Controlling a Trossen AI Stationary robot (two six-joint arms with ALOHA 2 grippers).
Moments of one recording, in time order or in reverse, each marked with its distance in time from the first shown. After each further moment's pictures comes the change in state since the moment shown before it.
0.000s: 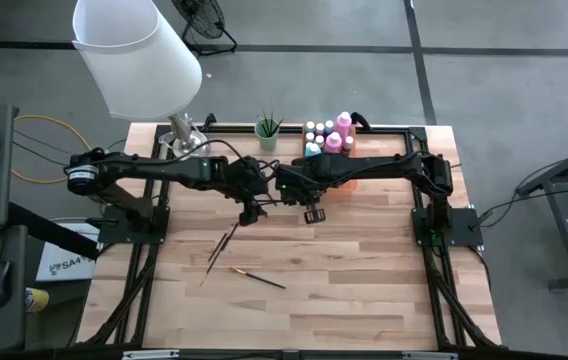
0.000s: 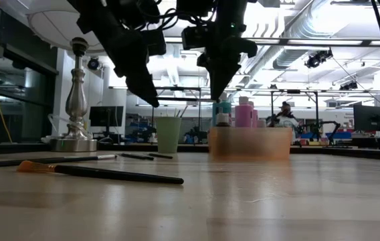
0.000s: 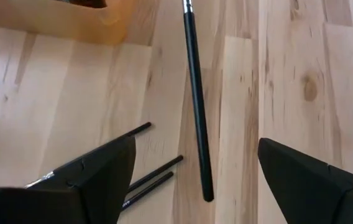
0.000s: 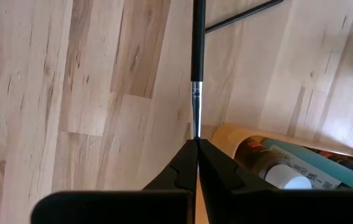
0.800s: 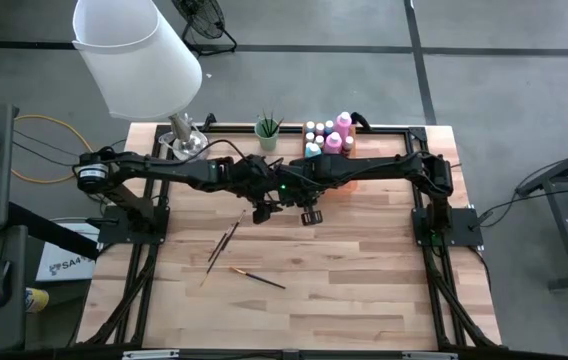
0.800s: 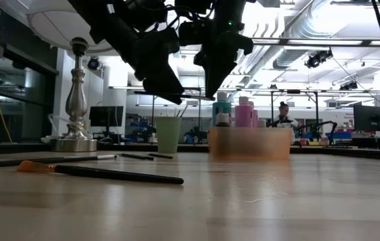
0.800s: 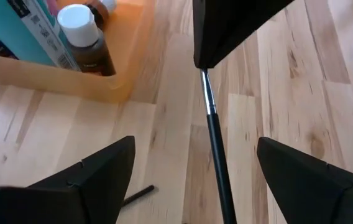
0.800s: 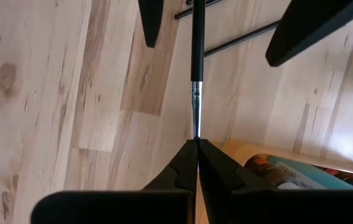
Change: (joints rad) left arm -0.001 0.078 -0.001 0.257 -0.002 -0.017; right arm 0.001 0.000 0.000 0.046 -0.035 0.006
